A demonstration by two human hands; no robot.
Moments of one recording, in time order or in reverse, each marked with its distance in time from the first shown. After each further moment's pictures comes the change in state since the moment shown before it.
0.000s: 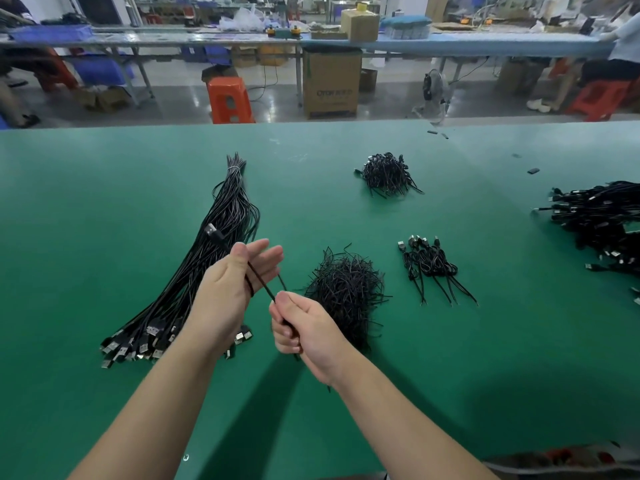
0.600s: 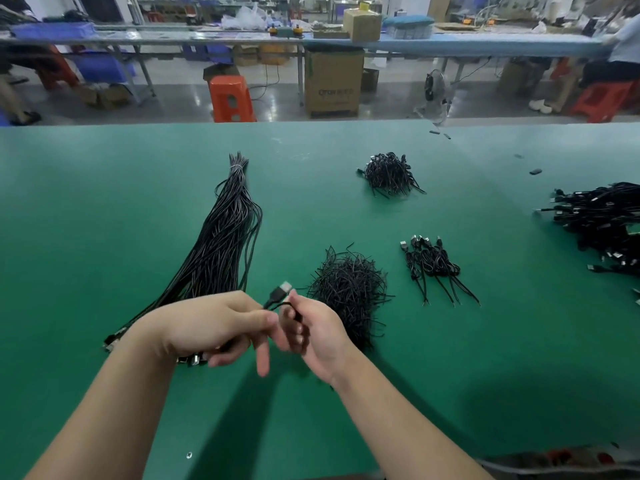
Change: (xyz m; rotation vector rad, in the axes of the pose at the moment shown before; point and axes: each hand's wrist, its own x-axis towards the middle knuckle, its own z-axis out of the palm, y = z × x) left_hand -0.008 0.041 -0.038 0.767 -0.891 -0.480; right_hand 0.010 0.016 -0.007 0.156 0.164 0.130
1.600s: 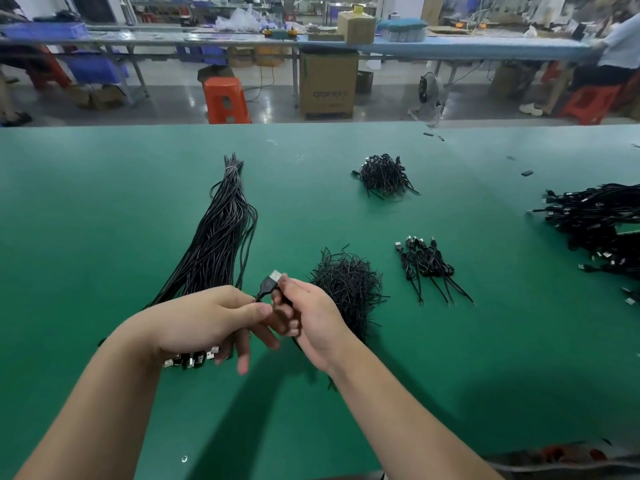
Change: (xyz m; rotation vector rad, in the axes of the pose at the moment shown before) left_hand -0.009 0.017 0.003 0.031 0.155 0.021; right_hand -0.005 -0.030 0.017 -0.133 -0.038 -0.113
